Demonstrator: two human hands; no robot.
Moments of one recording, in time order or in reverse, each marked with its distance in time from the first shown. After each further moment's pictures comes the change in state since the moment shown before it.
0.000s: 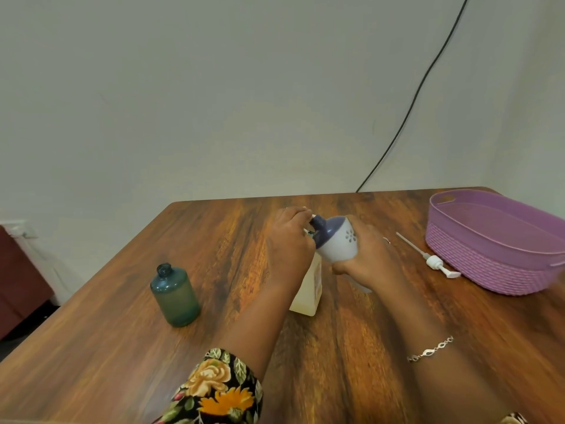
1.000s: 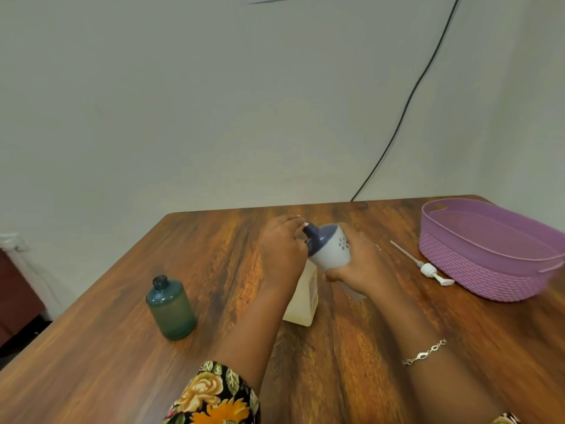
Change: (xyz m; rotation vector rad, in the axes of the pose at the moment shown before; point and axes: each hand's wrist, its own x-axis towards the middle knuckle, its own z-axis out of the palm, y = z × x) left_hand 0.006 0.004 -0.003 -0.012 -0.021 -0.105; right_hand 0.004 -0.004 -0.001 0.073 -0.005 0.011
